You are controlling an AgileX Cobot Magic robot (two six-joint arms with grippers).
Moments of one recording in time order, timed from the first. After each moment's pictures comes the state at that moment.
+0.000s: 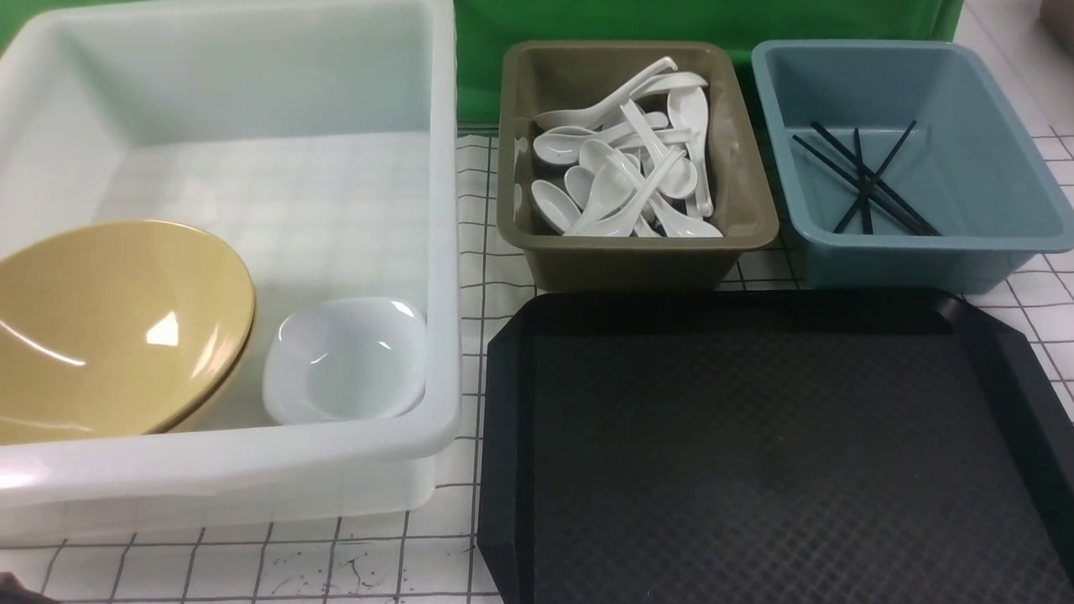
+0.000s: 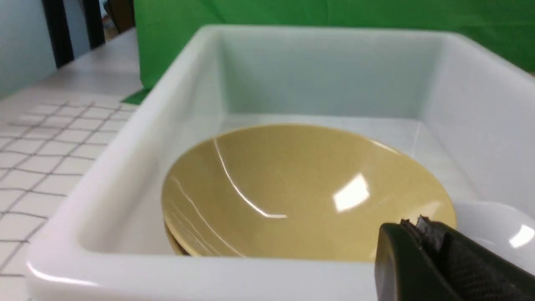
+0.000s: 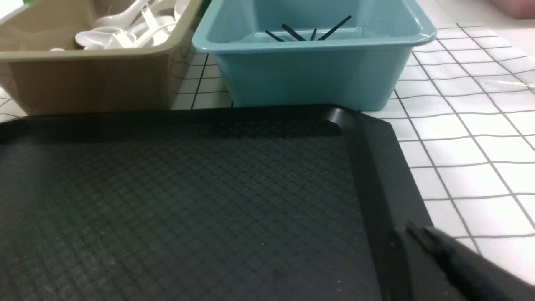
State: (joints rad) right arm 0.03 -0.01 0.03 -0.12 0.32 0.21; left arm -0.38 0.06 -0.11 1.00 0.53 -1.06
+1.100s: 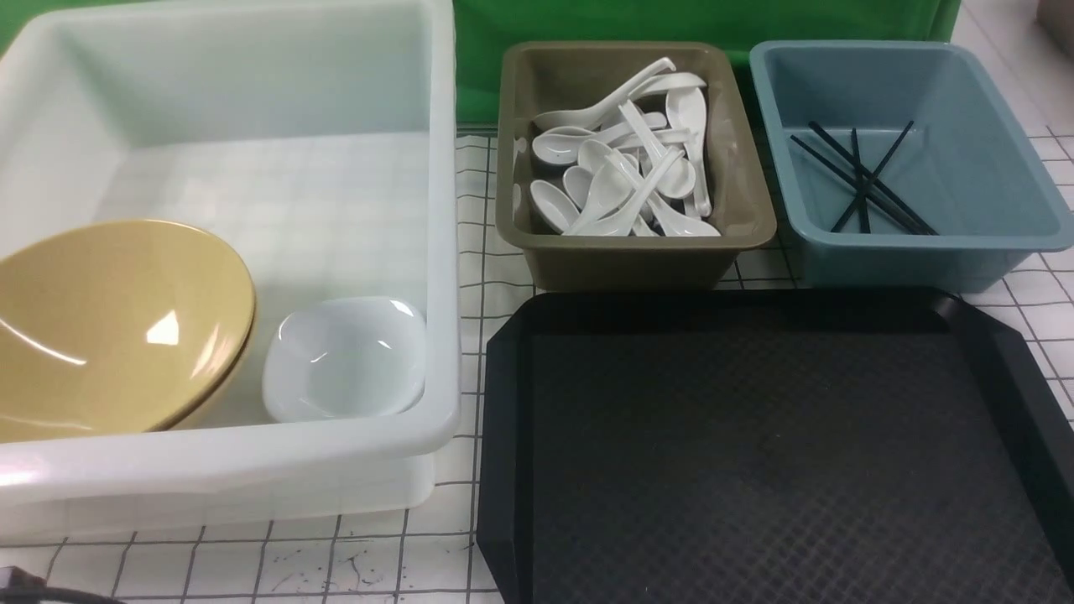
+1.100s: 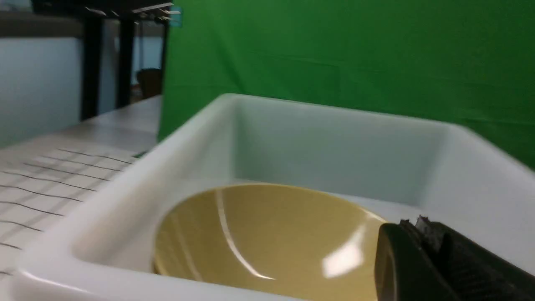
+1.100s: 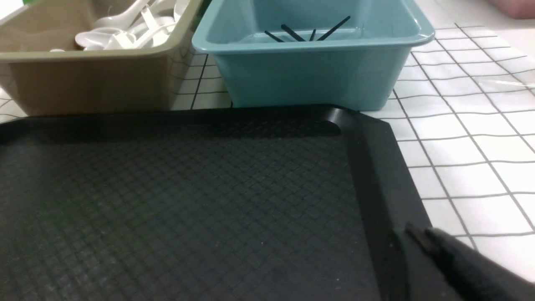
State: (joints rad) right arm 0.03 -0.01 0.03 -0.12 0.32 0.21; left arm 0.18 -0.01 0.03 1.62 -0.04 -1.80
